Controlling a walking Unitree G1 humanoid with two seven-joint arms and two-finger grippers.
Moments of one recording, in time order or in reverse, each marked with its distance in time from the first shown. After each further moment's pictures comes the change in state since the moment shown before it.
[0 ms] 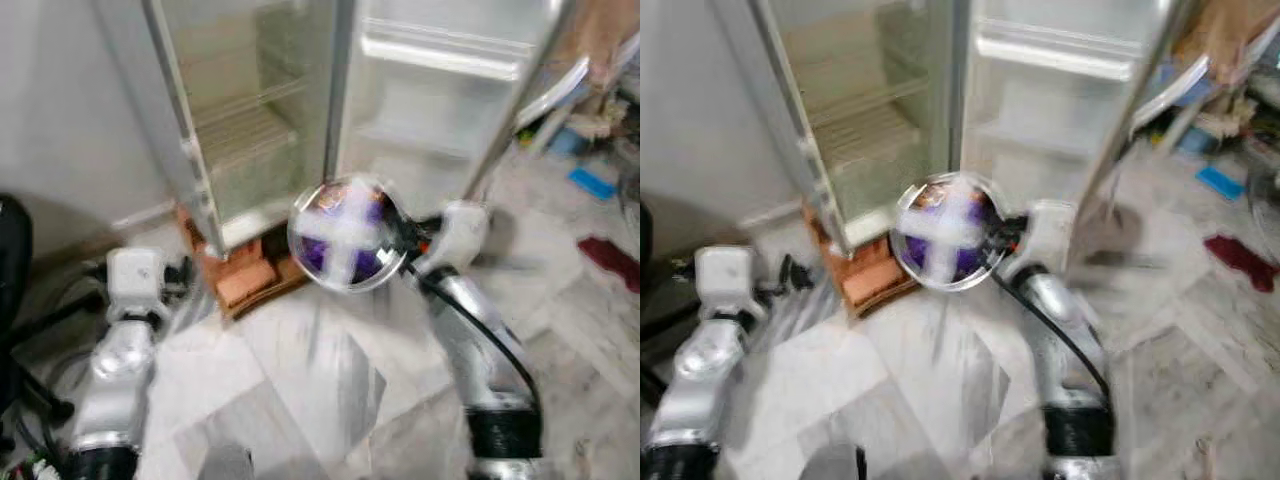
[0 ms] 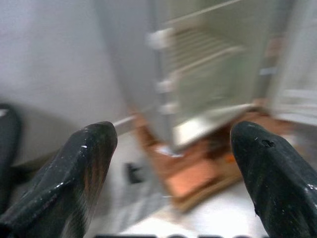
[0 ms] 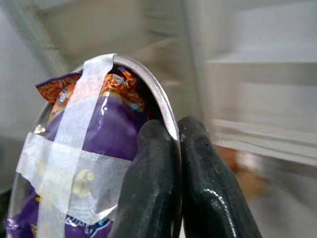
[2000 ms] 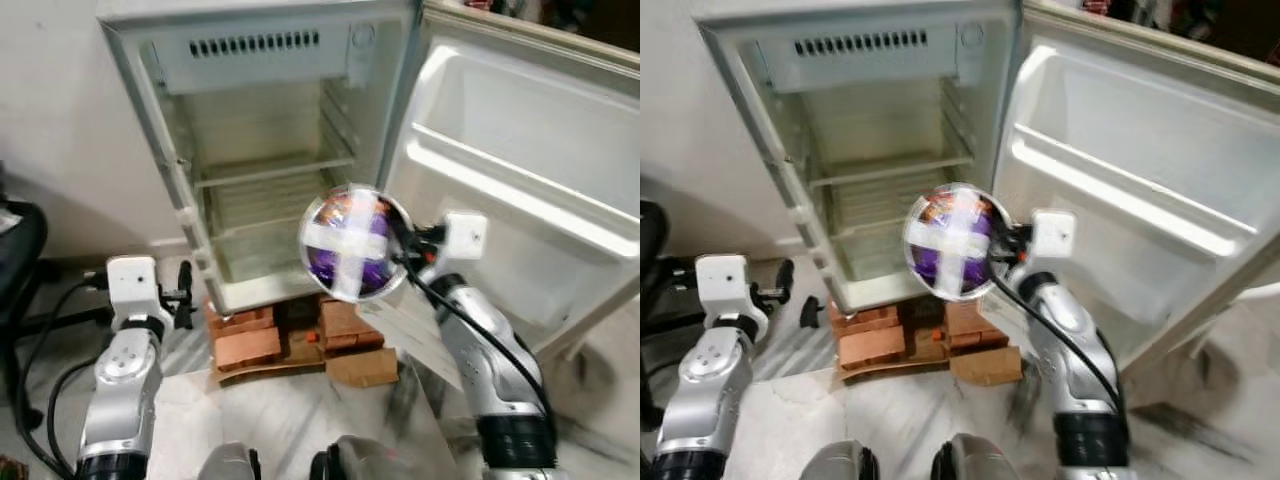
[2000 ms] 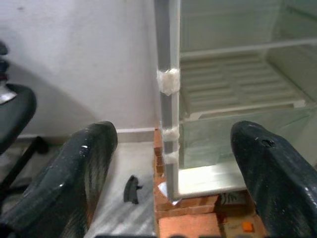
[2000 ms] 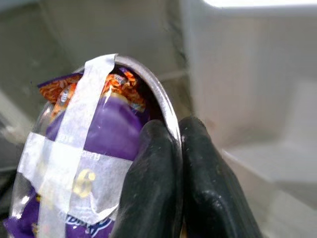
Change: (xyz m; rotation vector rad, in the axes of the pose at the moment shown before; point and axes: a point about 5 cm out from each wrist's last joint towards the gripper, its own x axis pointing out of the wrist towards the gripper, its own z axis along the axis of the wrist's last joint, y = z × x) left arm -0.008 0.001 -0.002 -0.092 0.022 0.010; right arm -0.013 -0.025 -0.013 -0.032 0.043 -0.102
